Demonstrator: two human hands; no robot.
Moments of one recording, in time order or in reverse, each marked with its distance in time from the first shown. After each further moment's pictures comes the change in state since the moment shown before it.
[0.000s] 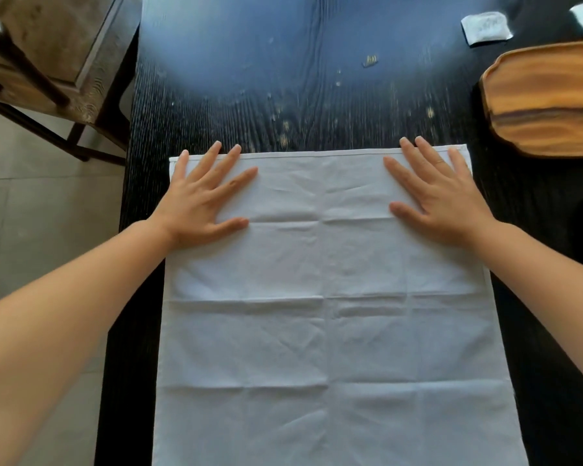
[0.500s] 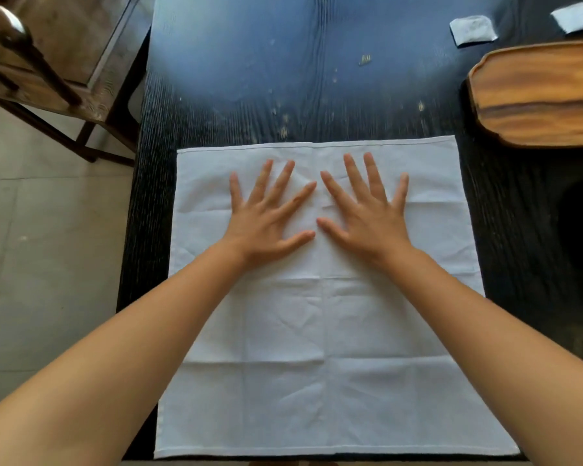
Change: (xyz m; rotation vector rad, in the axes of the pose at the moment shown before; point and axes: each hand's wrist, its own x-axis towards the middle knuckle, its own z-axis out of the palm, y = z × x) left_hand 0.004 0.112 0.007 -0.030 0.051 -0.119; right_hand -0.007 -0.112 0.013 0.046 0.058 0.132
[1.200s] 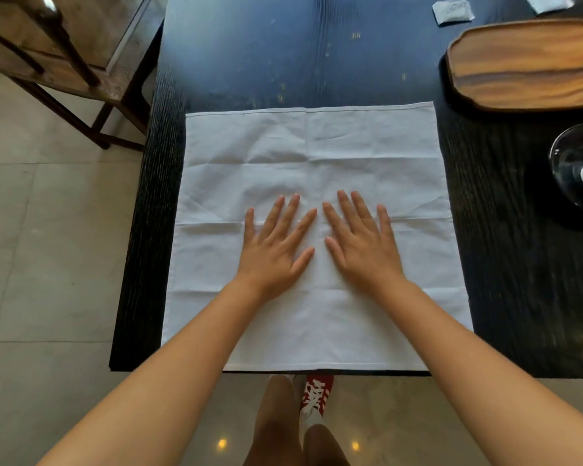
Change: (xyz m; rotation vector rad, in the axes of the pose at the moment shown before) left_hand -0.108 0.085 0.020 -0.060 0.045 -0.120; right_hand -0.121 -0.022 0.019 0.029 0.021 -0.022
